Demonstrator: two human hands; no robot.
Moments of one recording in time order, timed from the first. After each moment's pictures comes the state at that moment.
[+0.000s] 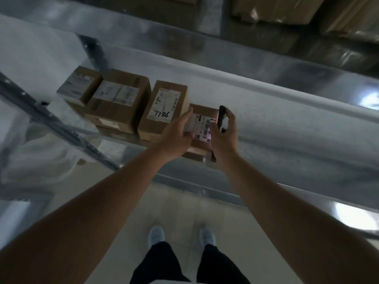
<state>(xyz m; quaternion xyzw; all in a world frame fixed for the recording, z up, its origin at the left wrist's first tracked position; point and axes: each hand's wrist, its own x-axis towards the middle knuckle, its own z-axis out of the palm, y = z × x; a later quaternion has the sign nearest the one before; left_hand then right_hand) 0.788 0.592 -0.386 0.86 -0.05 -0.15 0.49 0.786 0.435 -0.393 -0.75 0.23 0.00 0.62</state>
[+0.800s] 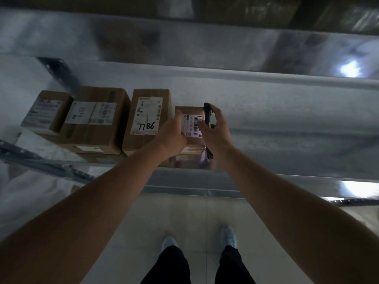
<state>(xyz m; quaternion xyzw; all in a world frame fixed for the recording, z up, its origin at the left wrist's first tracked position) 0.846 0.578 -0.410 0.92 -0.04 -0.21 0.34 0.832 0.432 -0.435 -0.76 0.24 0.01 0.60</state>
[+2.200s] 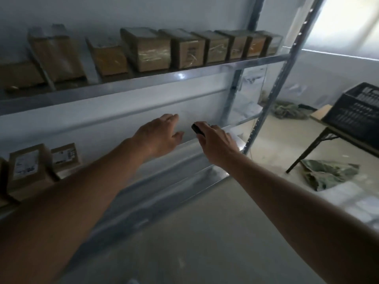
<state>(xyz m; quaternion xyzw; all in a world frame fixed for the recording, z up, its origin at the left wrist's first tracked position) 0.519 0.325 -0.166 0.85 -0.50 -0.02 0.13 0.373 0.182 -0.192 -0.94 0.29 -0.10 0.14</state>
